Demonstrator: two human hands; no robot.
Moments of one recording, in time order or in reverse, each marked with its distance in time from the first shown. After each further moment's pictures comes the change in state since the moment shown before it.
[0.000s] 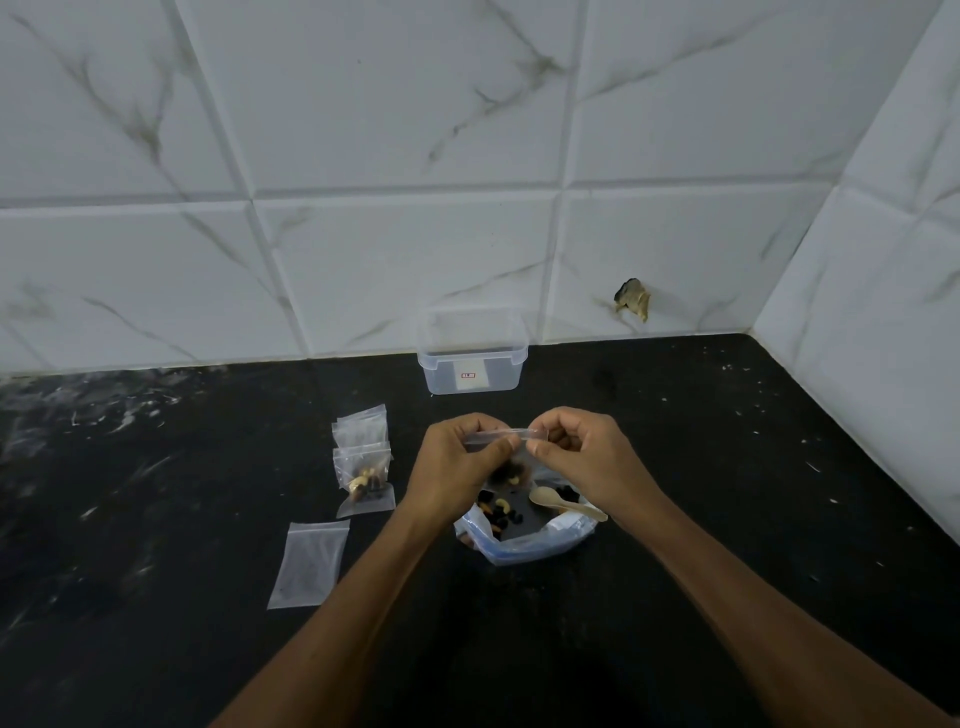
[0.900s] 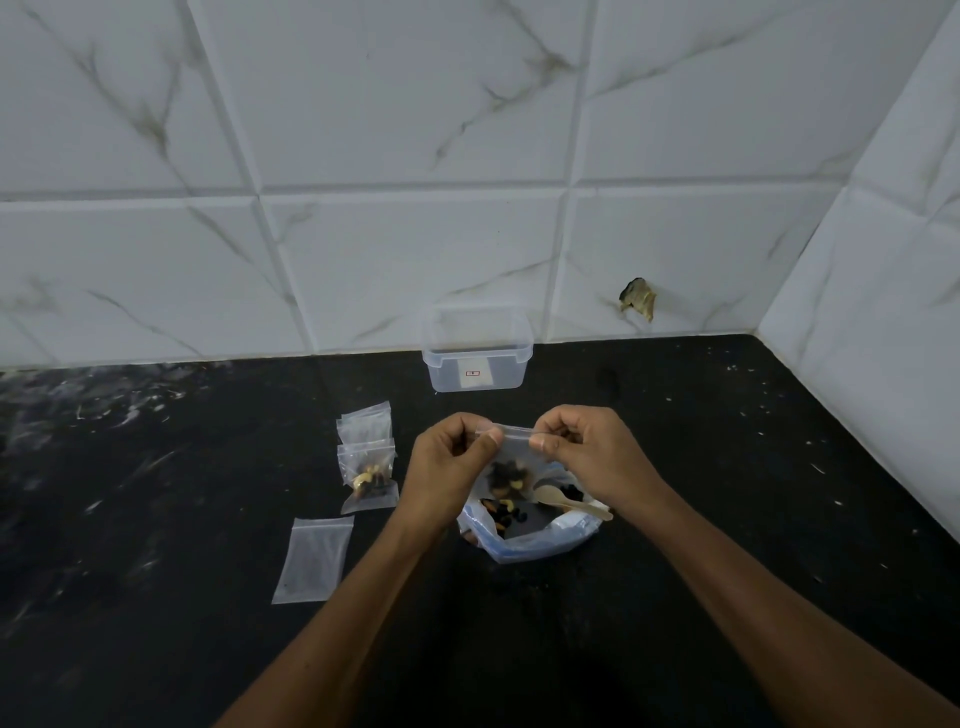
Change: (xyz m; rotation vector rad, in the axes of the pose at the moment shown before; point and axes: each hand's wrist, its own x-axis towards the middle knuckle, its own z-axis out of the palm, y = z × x) left_hand -0.006 -0.014 -0.005 -0.126 0.114 0.017; right_hand 0.007 0.001 0.001 -0.097 -0.015 0.019
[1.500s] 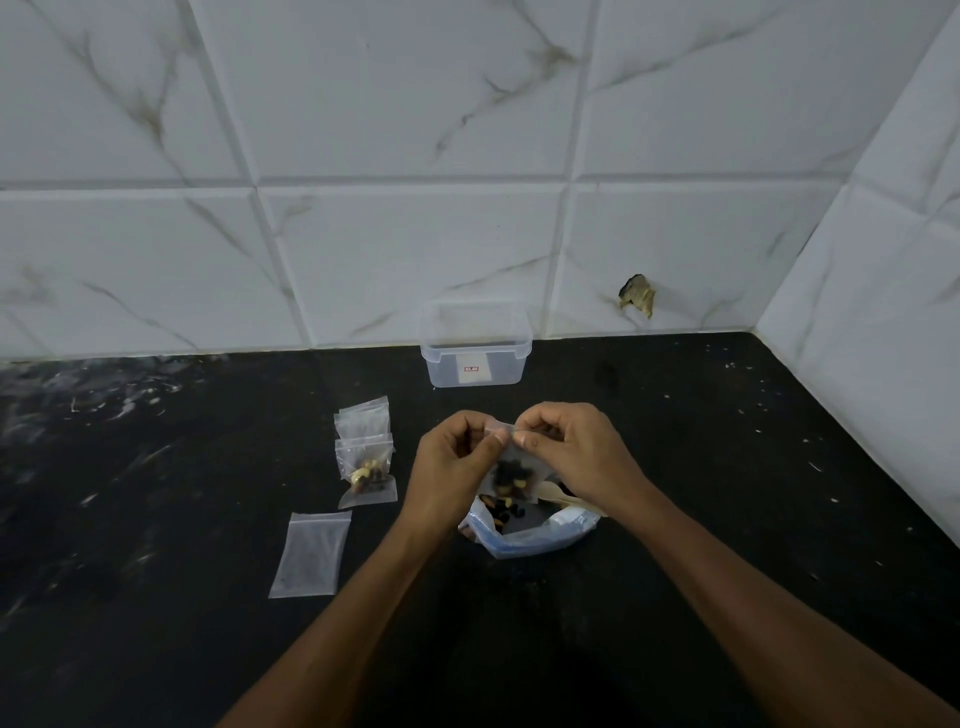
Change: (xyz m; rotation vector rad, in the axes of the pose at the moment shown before) left_hand -0.005 -0.002 0.007 0.009 0.016 0.029; right_hand 0.002 -0.006 0.010 -0.064 -0.021 -0.127
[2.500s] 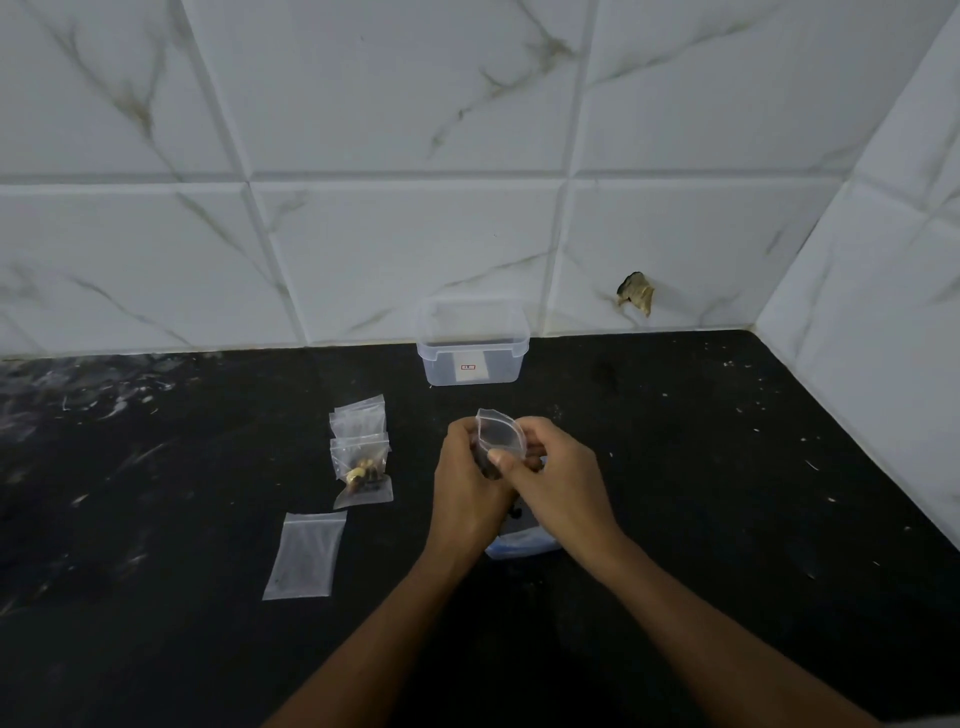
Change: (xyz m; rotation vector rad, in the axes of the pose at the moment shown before) left_hand -0.006 -0.027 0.024 0.191 0.124 -0.006; right_hand -0.016 0.003 0.038 -0.020 0.159 0.226
